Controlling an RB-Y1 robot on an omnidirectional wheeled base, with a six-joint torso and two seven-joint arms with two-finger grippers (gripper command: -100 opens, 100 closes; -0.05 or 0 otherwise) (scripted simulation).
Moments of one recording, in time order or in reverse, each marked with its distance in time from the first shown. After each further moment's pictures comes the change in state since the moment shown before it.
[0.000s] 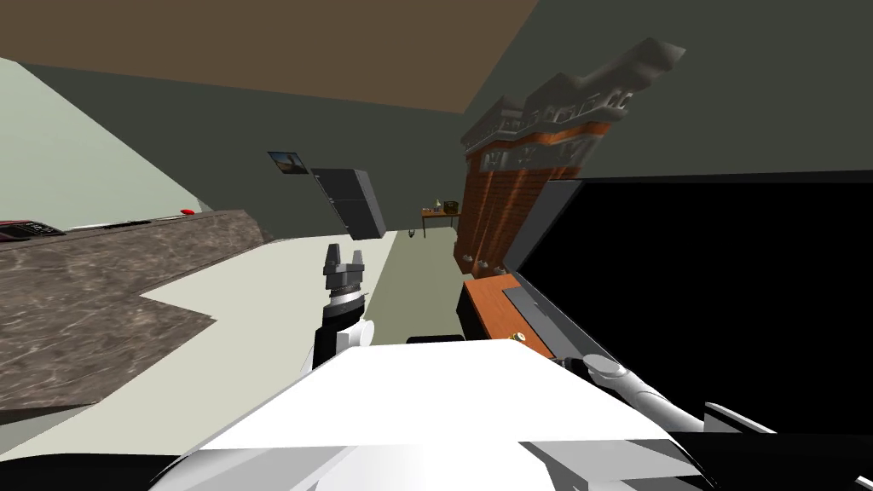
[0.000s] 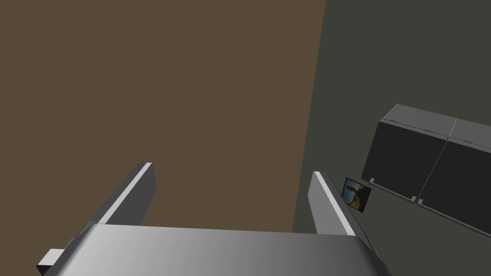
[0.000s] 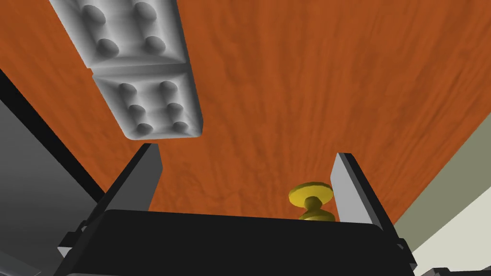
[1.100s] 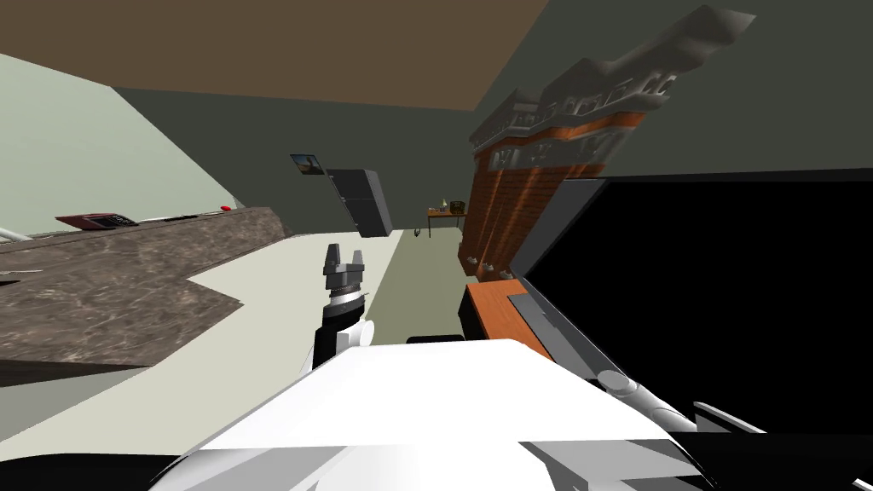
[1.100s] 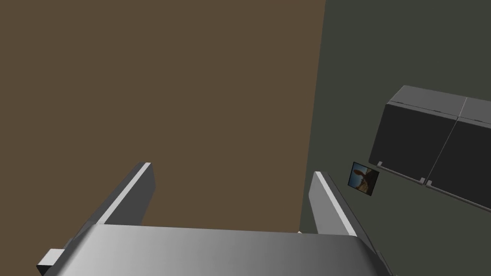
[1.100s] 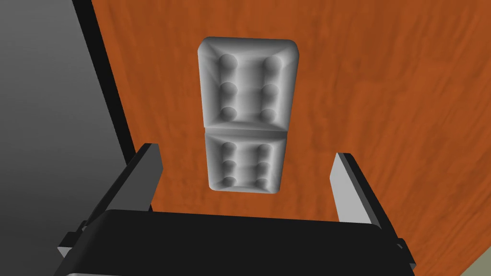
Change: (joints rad) left arm 0.000 0.000 0.000 0.000 0.000 0.000 0.000; right arm 0.000 0.010 0.089 0.134 0.080 0.015 -0.046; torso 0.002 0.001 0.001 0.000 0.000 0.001
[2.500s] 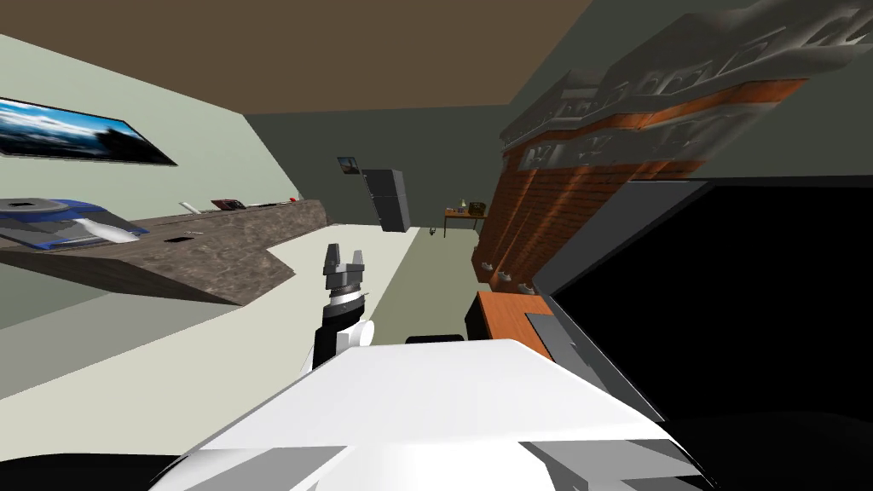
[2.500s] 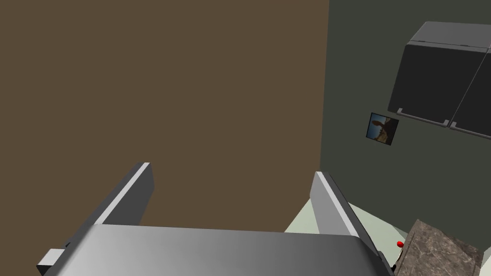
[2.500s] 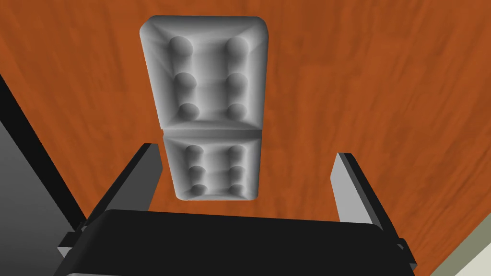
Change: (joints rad) left arm 0.000 0.000 0.000 0.000 0.000 0.000 0.000; right arm 0.166 0.120 -0.028 0.060 -0.342 0.031 0.231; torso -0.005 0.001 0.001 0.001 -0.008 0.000
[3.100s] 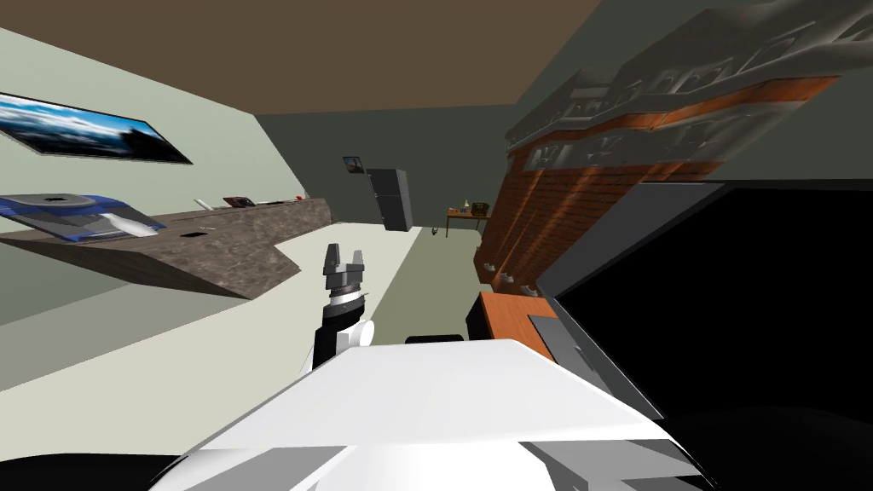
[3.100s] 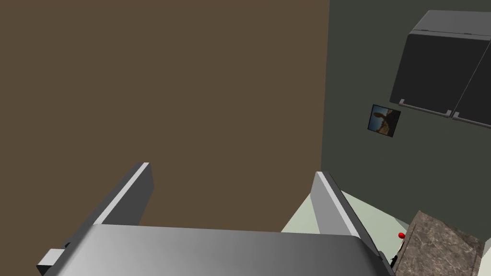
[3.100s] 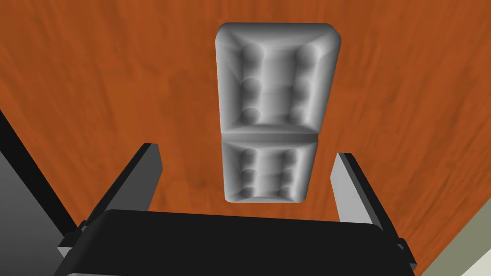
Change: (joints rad) left arm 0.000 0.000 0.000 0.000 0.000 0.000 0.000; right arm 0.057 0.025 0.004 0.001 -0.103 0.024 0.087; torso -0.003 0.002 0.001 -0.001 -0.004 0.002
